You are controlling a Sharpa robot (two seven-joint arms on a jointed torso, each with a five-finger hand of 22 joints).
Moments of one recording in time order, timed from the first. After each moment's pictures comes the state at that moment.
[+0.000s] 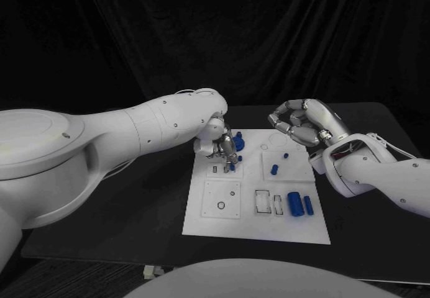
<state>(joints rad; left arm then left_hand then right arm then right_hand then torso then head) 1.35 -0.24 -0.21 0.92 -0.65 0.48 -0.70 1.30 0.01 0.27 0.13 0.50 0.97 0.07 0.30 0.77 1.47 -0.03 1.57 1.31 1.47 -0.08 1.56 1.31 0.05 1.47 0.02 1.35 1.31 1.25 -0.91 -0.21 1.64 -1.11 -0.79 0.17 1.14 0.00 0.09 0.29 0.66 0.78 0.10 0.59 0.32 1.46 0.03 1.57 1.31 1.47 -0.03 1.57 1.31 0.04 1.46 0.08 1.44 1.31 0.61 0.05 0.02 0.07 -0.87</state>
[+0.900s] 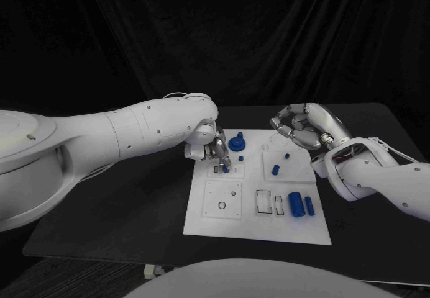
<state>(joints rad) 1.36 -0.35 -0.21 1.08 -0.72 0.42 -0.70 1.28 -0.01 0.28 0.14 0.51 0.97 0.07 0.30 0.78 1.47 -0.03 1.57 1.31 1.47 -0.08 1.56 1.31 0.05 1.47 0.02 1.34 1.31 1.23 -0.91 -0.21 1.64 -1.11 -0.78 0.16 1.14 0.00 0.09 0.29 0.65 0.78 0.10 0.60 0.32 1.46 0.03 1.57 1.31 1.47 -0.03 1.57 1.31 0.04 1.46 0.08 1.43 1.31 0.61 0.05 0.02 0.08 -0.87</state>
